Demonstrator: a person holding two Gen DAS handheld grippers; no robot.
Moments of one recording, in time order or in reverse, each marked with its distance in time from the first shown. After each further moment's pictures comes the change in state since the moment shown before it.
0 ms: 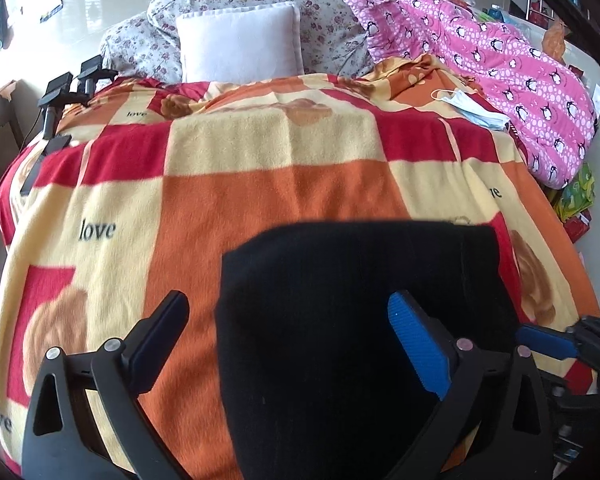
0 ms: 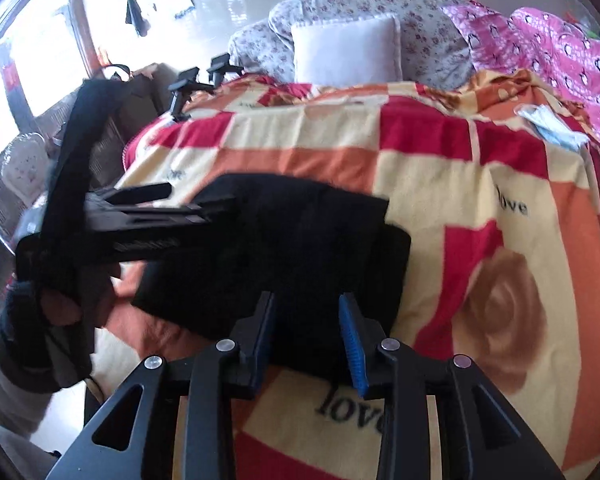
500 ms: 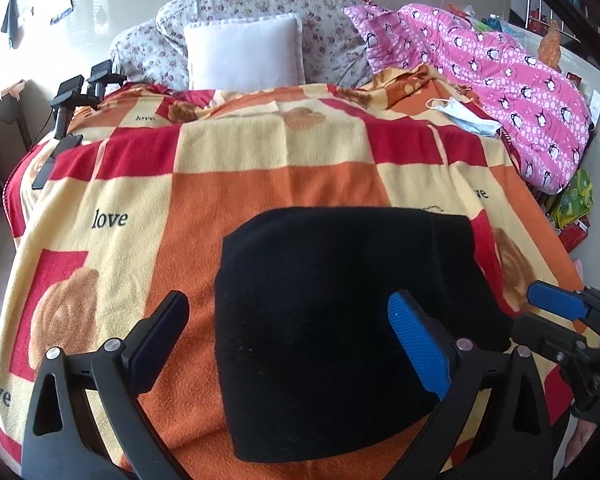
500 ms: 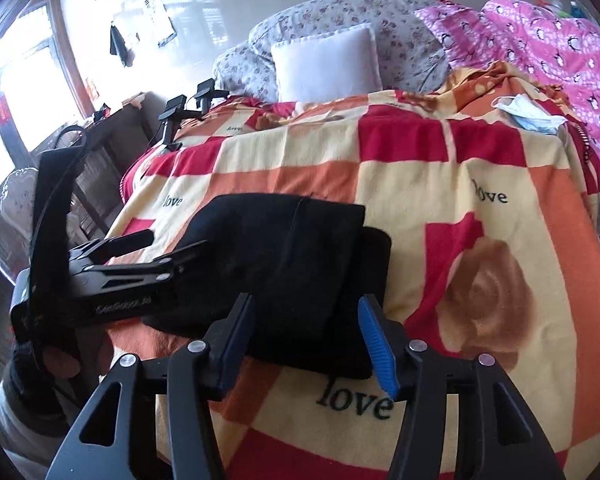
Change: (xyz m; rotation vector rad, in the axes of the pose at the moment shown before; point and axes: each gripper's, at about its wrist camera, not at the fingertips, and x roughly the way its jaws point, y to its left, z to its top) left arm -0.028 -0.010 -0.011 -0.012 -0.048 0.009; right arm -0.032 -0.015 0.007 0.110 -0.088 0.010
